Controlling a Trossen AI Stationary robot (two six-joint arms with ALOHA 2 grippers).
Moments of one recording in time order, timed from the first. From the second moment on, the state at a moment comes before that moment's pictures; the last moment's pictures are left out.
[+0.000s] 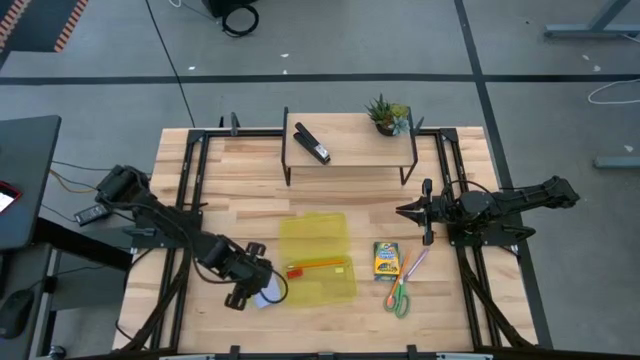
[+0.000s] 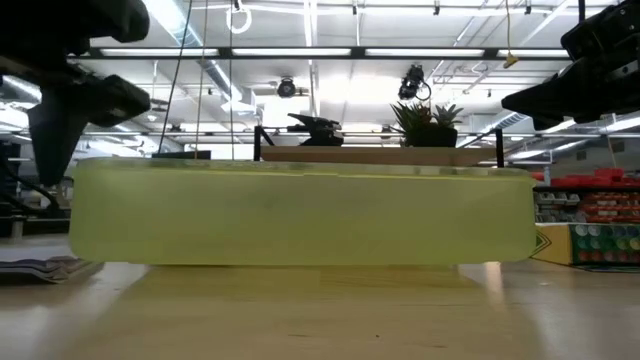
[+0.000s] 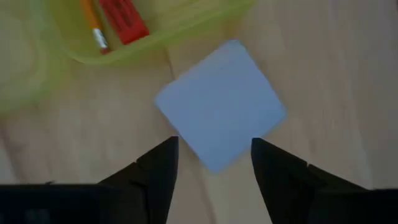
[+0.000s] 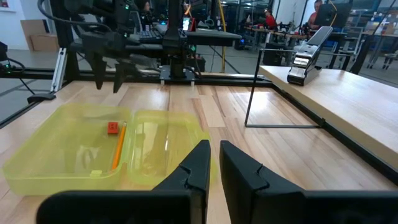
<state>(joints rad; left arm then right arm) -0.58 1.50 0.89 -0.57 -0.04 -0.30 0.21 0.12 0.02 0.02 0.32 -0.05</state>
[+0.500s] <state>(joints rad) -0.52 1.24 0.51 -0.15 0.08 -0.22 0.21 0.12 0.02 0.02 0.32 -0.05</state>
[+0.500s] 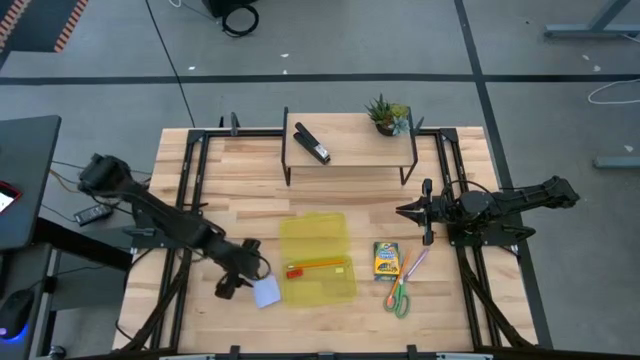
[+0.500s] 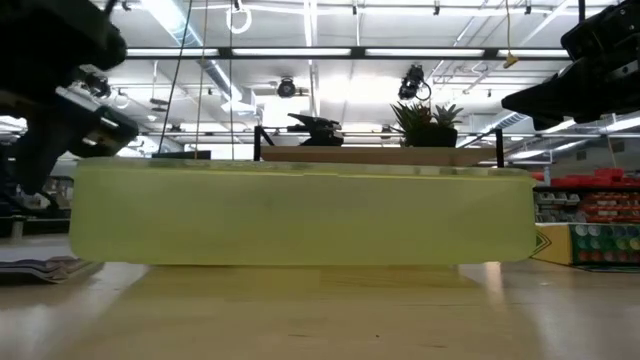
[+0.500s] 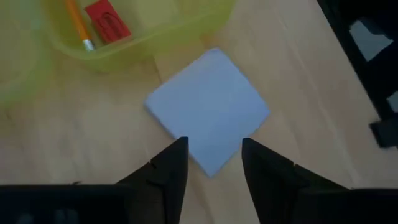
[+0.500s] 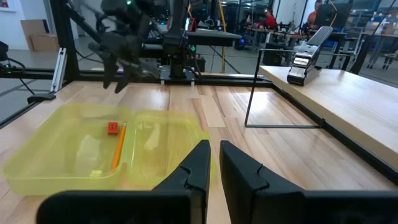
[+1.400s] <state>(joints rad) -0.36 1.34 0.14 0.70 0.19 -0.23 0.21 0.12 0.02 0.02 0.32 -0.05</state>
